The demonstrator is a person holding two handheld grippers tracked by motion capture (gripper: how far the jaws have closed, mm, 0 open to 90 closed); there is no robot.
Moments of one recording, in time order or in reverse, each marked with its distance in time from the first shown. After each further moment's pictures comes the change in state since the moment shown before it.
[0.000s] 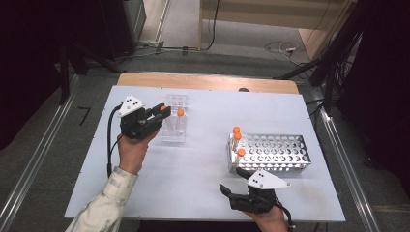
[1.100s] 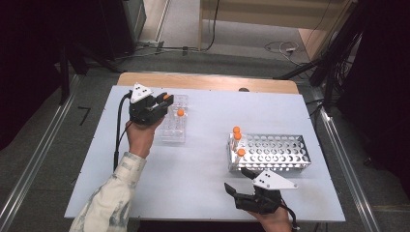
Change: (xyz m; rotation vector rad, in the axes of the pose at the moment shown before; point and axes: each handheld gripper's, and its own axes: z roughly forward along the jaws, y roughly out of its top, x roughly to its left) left arm 0.012 0.009 0.041 0.011 0.101 0.026; right arm -0.006 -0.002 -0.008 -0.017 -0.014 0.020
